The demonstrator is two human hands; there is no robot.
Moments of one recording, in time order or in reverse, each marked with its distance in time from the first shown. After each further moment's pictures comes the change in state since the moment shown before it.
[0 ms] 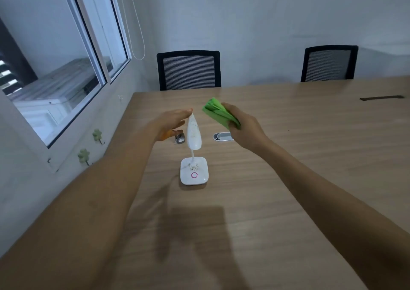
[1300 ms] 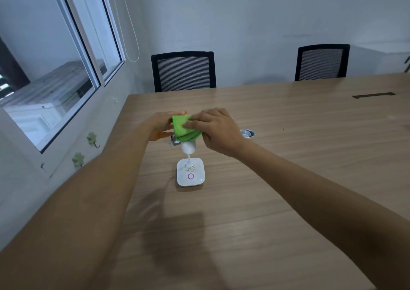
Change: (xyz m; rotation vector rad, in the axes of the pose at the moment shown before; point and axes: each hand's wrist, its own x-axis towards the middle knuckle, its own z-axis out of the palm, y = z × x) left_hand -0.003 0.004 -0.004 0.036 0.015 -0.038; right_hand -0.006 -0.048 0.014 -0.557 -0.072 -0.497
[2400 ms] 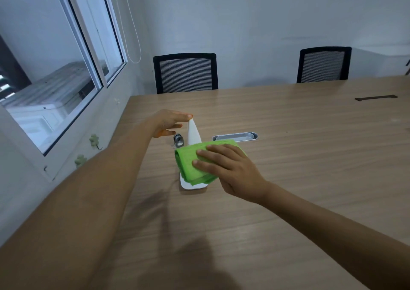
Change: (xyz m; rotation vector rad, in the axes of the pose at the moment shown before) left_hand 0.008 0.010 -0.012 0.166 -0.041 0.018; right_hand -0.073 -0.018 0.019 0.026 0.132 -0.218
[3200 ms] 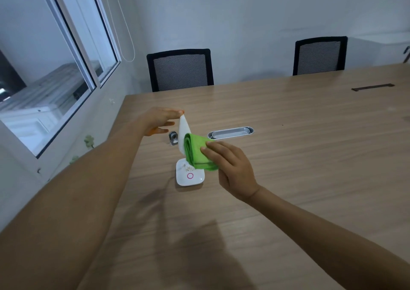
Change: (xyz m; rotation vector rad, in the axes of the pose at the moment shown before) left_hand -0.003 0.004 0.004 0.048 0.035 -0.011; right_hand -0.022 0.001 0.025 0.103 0.312 0.280
